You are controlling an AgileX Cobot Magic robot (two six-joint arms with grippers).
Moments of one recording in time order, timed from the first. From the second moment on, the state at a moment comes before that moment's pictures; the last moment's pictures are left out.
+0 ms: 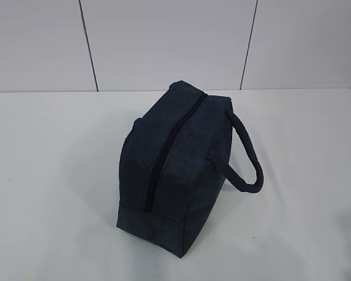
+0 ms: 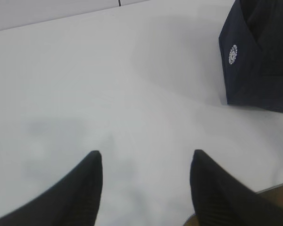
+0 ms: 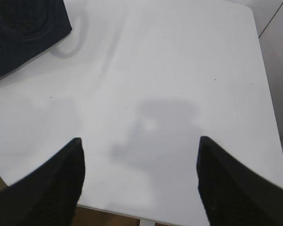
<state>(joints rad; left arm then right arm) -0.01 0.01 -0.53 -0.22 1.12 0.24 0.03 -0.02 -0.50 0.00 1.15 -0.23</state>
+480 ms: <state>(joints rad) -0.01 0.01 -0.53 -0.22 1.12 0.24 0.03 -0.02 -0.50 0.00 1.15 -0.23</state>
